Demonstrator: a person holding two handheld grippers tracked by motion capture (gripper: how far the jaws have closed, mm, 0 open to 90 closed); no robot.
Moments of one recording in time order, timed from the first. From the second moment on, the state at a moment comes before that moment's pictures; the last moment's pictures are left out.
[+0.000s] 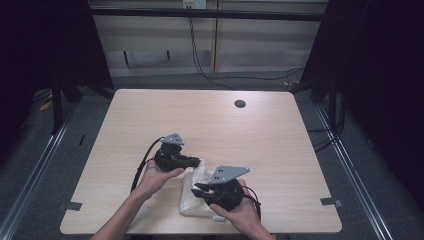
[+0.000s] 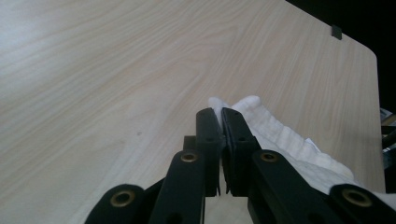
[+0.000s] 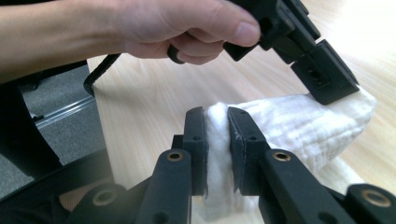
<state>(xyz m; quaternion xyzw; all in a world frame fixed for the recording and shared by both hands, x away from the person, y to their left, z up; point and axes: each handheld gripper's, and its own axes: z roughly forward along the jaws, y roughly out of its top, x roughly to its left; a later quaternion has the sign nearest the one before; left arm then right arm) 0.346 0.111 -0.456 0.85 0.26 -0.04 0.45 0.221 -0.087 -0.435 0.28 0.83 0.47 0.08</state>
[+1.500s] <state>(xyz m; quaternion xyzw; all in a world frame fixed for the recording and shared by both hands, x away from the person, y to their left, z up) 0.334 0.071 -0.458 0.84 0.25 -0.06 0.47 0.207 -0.157 -0.474 0.34 0.85 0.40 0.07</state>
